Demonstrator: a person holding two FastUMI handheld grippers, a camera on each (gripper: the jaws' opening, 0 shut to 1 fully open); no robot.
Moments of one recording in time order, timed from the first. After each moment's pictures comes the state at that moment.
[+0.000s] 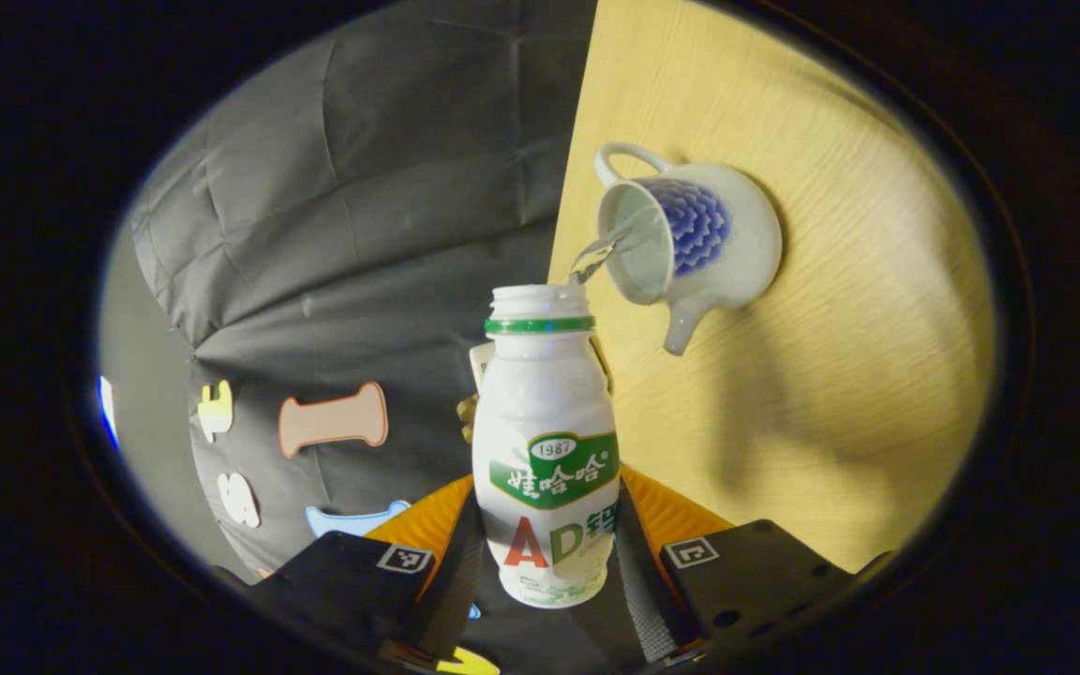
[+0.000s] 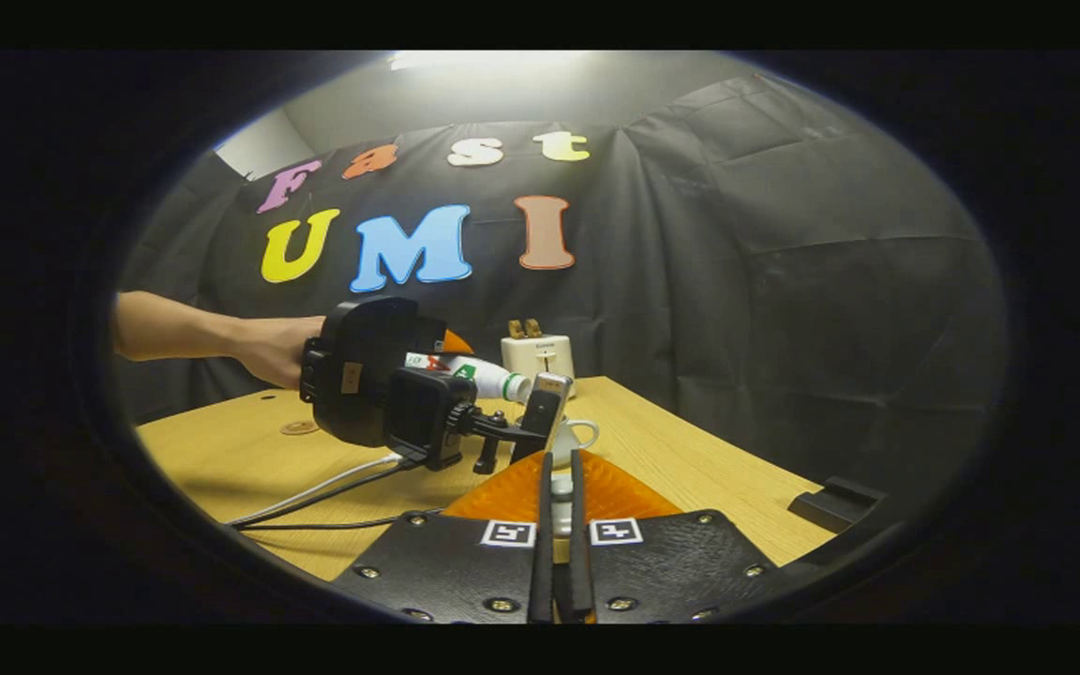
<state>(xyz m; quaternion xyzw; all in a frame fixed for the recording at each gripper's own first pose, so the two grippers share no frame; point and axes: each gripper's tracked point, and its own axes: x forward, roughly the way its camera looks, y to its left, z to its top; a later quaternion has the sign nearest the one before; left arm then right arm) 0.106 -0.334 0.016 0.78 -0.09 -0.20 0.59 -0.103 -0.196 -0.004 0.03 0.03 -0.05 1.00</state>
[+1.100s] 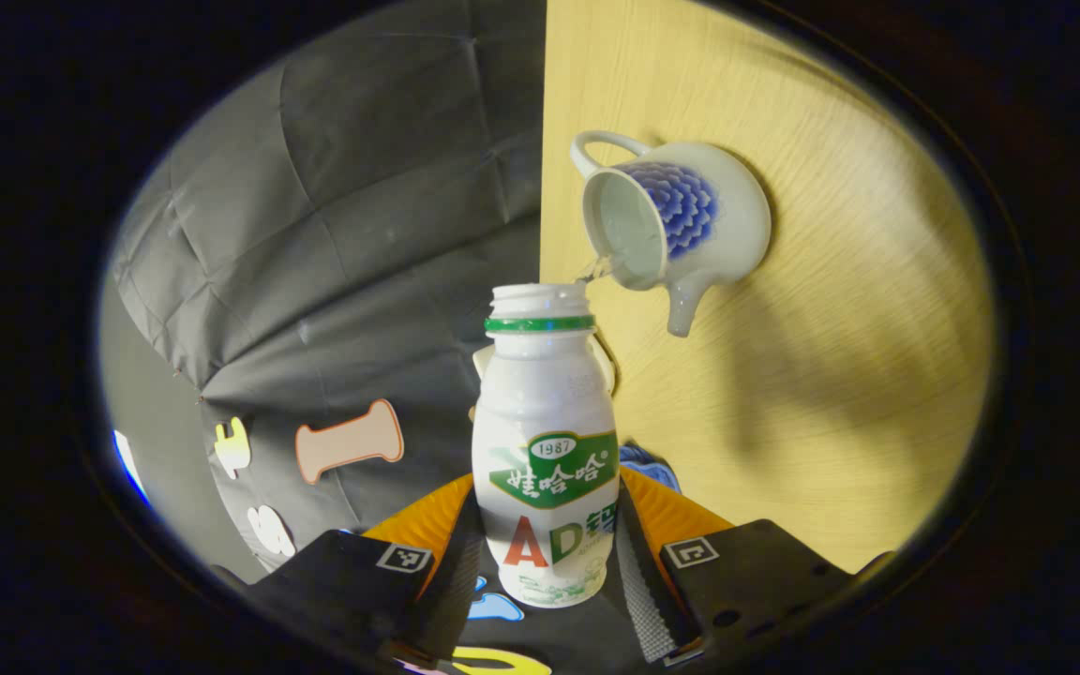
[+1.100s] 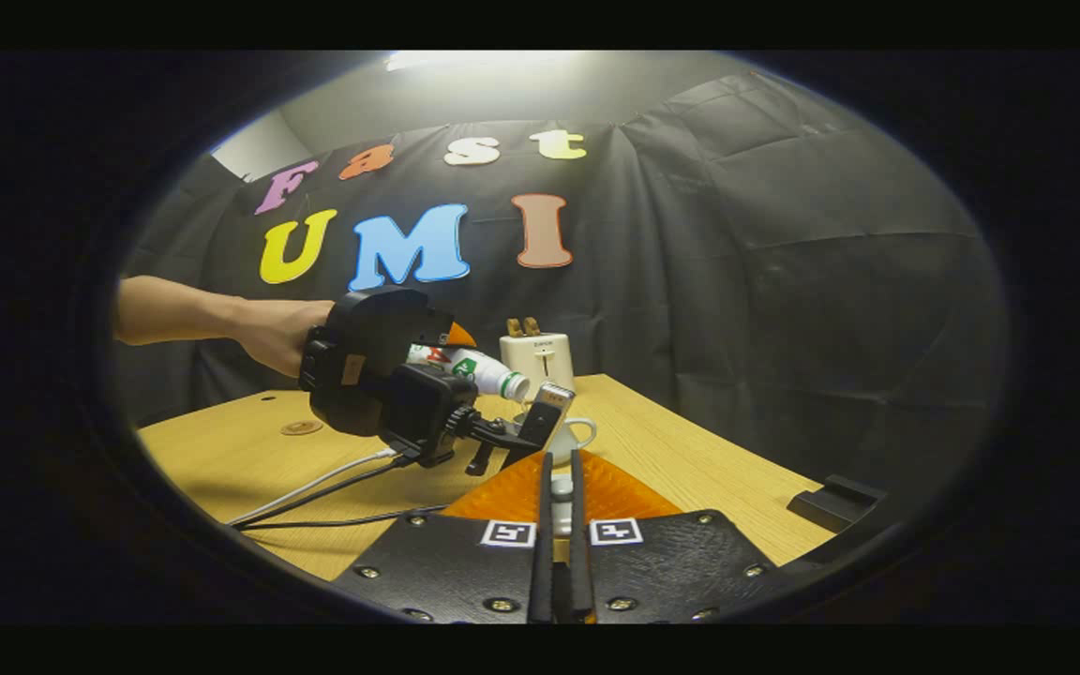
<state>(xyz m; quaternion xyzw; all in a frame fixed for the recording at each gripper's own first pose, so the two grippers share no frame) 0.103 -0.336 0.026 0.82 -0.10 -0.18 0.54 -0.103 -0.199 -0.006 0.03 0.04 -0.05 1.00</state>
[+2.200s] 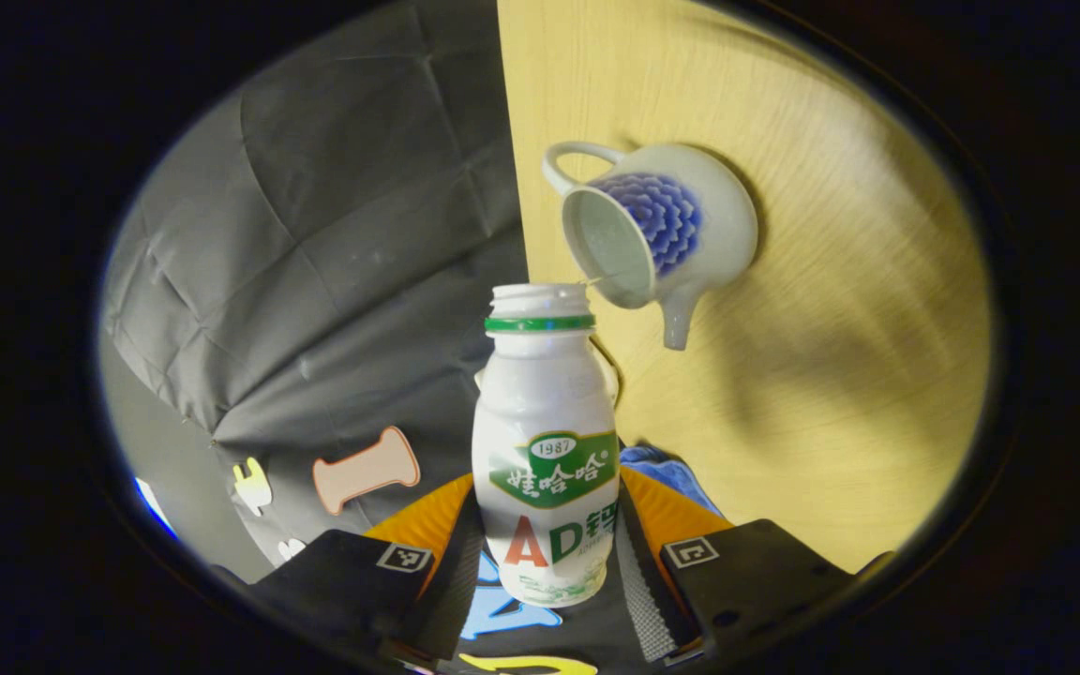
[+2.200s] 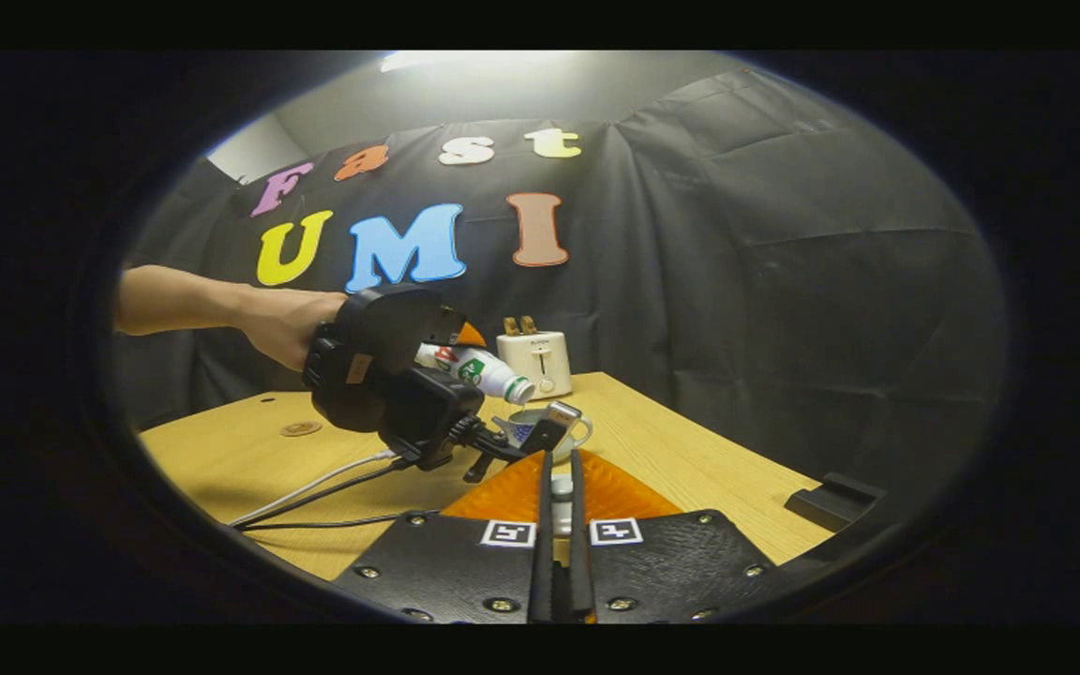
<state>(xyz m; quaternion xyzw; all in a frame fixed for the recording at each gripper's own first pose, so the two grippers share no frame) 0.092 -0.348 0.027 0.85 -0.12 -0.18 0.49 -0.104 -0.203 -0.007 0.04 0.04 -0.05 1.00</state>
